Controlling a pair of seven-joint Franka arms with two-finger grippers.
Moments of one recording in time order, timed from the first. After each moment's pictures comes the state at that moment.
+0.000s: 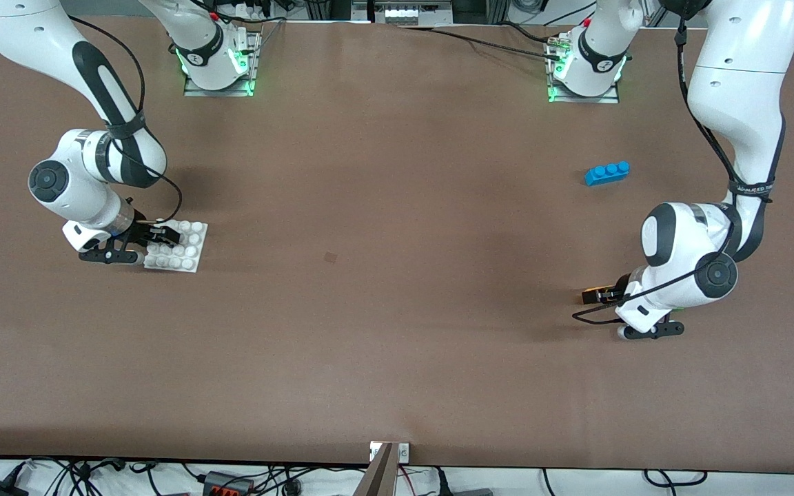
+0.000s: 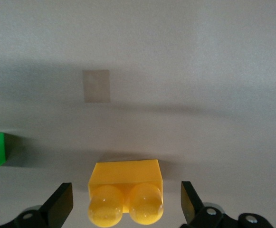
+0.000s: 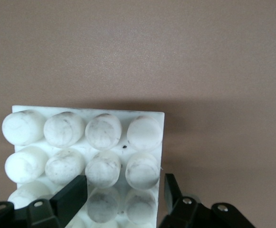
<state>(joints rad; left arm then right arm) 0.00 0.67 -0.05 -1.68 -0.06 2.25 -0.13 -0.10 0.39 -0.01 -2.26 -0.02 2.65 -0.05</state>
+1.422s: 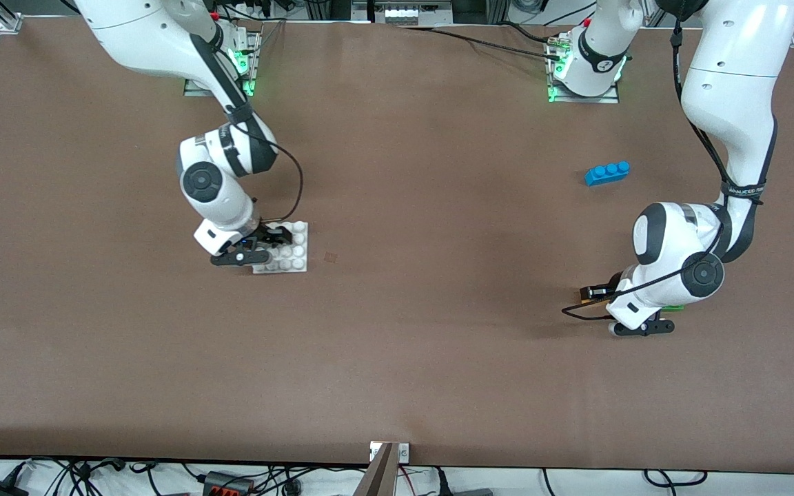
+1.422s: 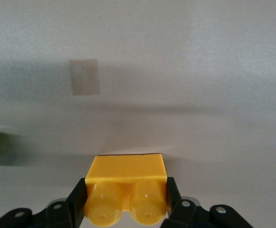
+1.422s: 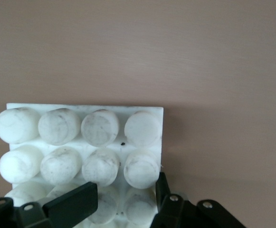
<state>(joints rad) -0.01 0.67 -0.05 -1.69 -0.03 2.25 -0.13 0.40 0.50 0.00 -2.10 -0.02 2.61 0.35</state>
